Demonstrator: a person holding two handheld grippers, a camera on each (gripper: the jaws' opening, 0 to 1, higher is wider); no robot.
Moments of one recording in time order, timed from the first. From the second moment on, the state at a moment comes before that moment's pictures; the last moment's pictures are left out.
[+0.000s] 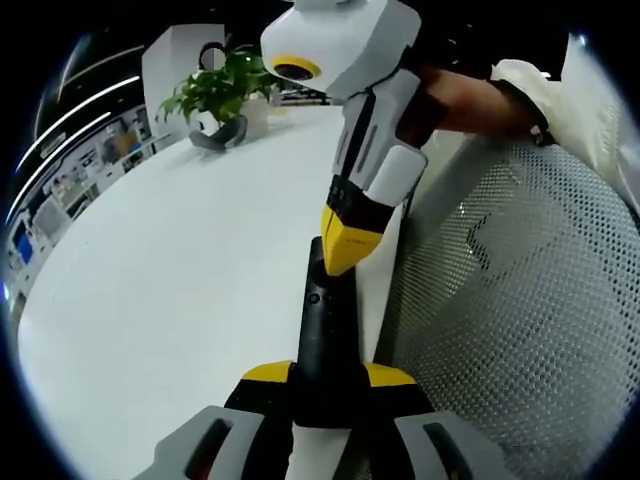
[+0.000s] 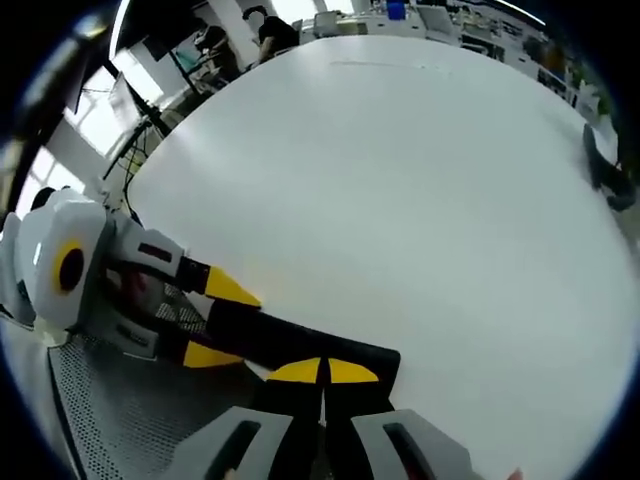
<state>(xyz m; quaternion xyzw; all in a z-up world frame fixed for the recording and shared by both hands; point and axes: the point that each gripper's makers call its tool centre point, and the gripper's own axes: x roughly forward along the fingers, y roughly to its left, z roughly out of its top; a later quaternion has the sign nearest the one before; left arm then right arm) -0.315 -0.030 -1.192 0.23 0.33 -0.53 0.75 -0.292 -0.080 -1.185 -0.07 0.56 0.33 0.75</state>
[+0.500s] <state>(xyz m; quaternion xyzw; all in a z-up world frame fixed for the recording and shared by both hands) -0.315 -0.031 -1.192 0.23 0.33 -0.53 0.75 -0.293 -0.076 -1.182 -0.03 0.57 0.33 0.75</state>
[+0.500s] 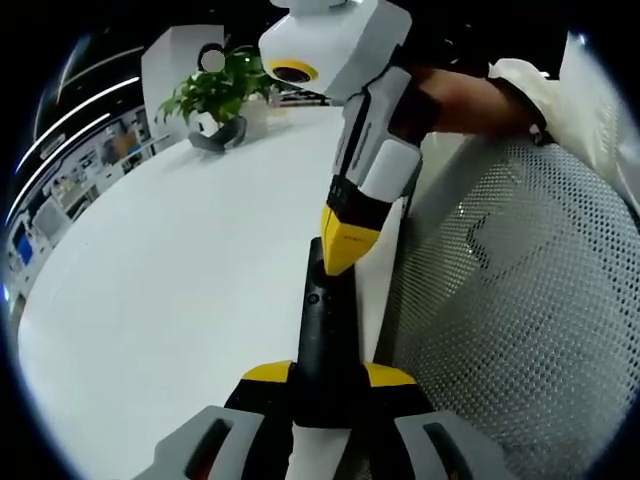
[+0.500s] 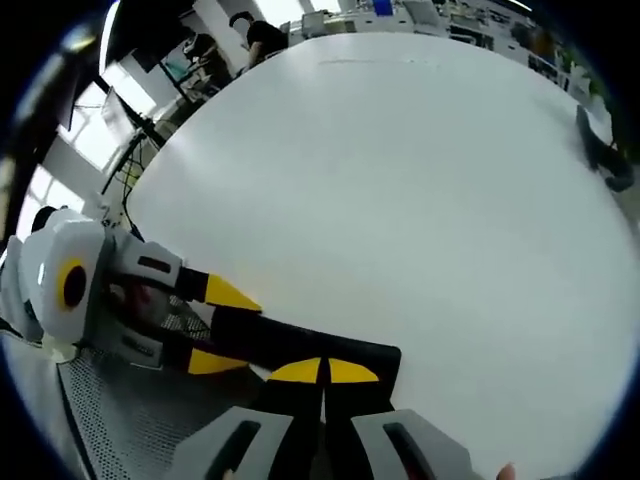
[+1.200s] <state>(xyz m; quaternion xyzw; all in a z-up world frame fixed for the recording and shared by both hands) -0.322 -0.037 -1.192 0.24 0.33 -0.54 0.74 -0.295 -0.059 -1.181 -0.08 0.53 0.38 0.75</state>
